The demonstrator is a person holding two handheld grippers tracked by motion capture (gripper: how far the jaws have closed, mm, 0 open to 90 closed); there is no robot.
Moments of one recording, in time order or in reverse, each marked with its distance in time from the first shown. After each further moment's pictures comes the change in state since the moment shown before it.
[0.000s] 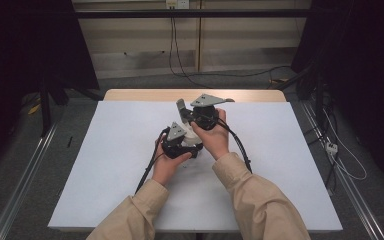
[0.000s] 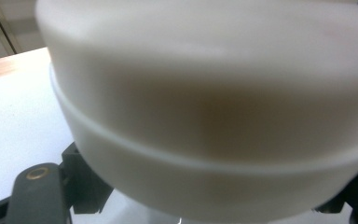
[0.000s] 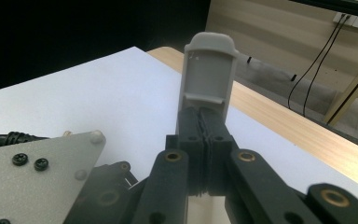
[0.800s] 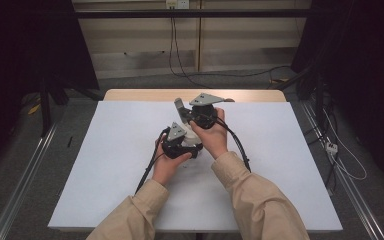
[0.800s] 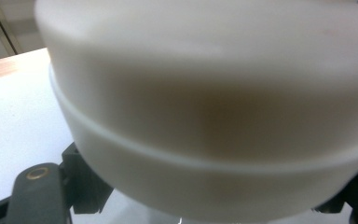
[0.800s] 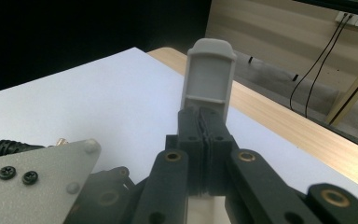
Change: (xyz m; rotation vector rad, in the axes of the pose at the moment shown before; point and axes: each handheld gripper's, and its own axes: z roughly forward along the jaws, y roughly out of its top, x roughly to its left) left arm 0.000 0.000 0.000 0.002 0.006 0.013; right arm -0.001 0.001 0.005 0.002 0.006 -0.001
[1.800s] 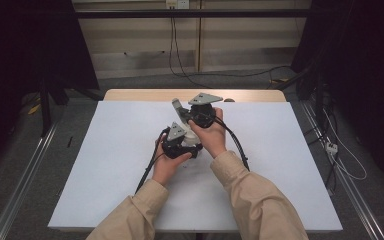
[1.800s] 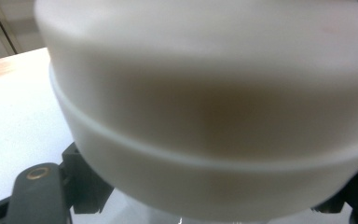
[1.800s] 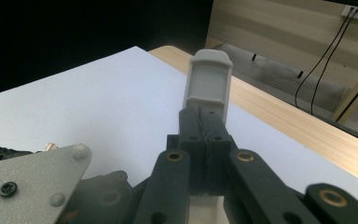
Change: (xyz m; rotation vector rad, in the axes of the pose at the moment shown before) left arm 0.000 0.000 0.000 0.001 0.000 -0.002; right arm -0.003 -0.002 0.008 0.004 0.013 0.018
